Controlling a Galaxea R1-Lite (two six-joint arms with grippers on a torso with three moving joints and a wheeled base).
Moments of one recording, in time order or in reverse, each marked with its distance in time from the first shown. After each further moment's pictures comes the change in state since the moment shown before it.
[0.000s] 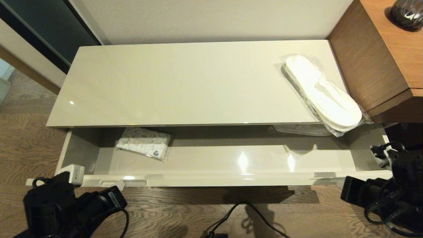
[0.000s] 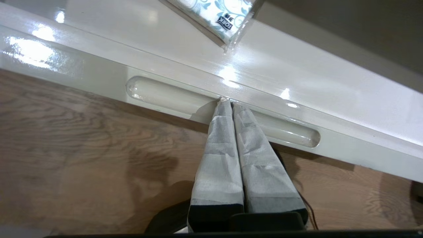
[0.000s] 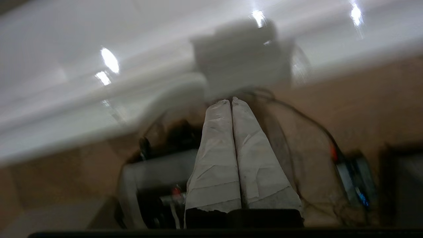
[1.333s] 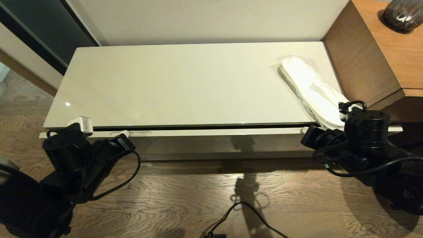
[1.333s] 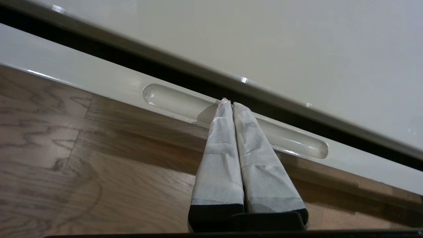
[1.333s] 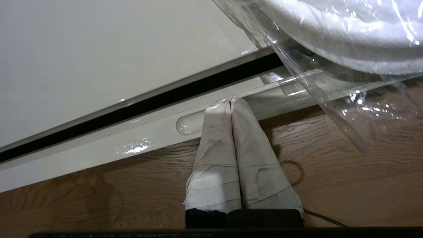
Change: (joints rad) left arm 0.163 0.115 -0.399 -0.065 -0.039 0.110; right arm 0.000 0.425 -0.299 -0.366 -0.007 -0.009
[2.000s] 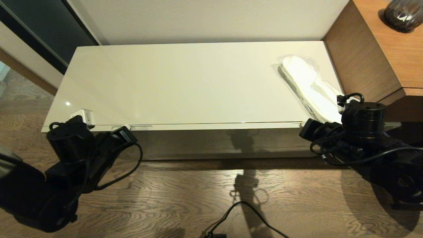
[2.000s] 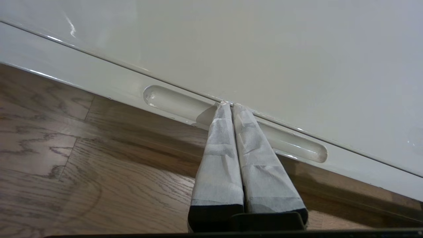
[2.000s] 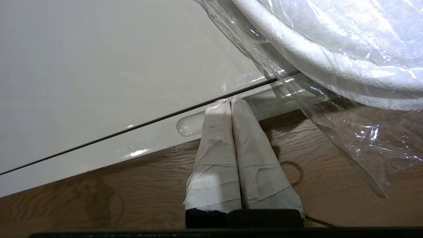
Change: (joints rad) left arm 0.006 -0.022 -0.110 0.013 0.019 -0.001; right arm -0.001 0.005 -0.092 0.045 -0.010 -0.001
